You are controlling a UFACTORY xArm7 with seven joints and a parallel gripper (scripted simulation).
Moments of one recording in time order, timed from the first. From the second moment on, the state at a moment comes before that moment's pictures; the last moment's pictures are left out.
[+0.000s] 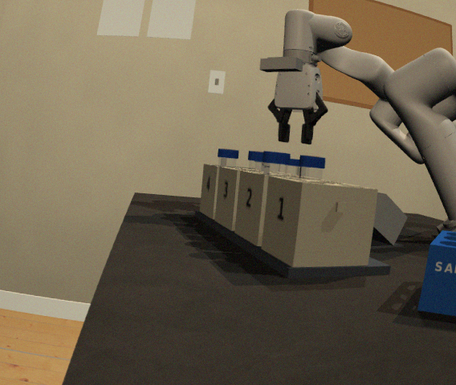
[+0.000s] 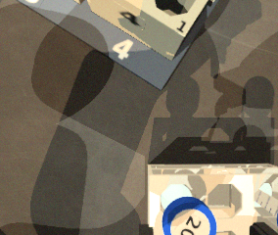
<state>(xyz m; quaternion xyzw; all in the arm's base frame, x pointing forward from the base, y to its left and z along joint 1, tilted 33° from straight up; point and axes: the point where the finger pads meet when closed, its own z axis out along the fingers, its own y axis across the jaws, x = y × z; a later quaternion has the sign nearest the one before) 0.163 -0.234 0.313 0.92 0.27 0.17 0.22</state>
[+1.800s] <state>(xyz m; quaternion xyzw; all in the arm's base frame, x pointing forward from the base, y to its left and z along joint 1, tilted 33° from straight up) 0.184 -0.250 0.272 0.92 0.27 0.17 0.23</state>
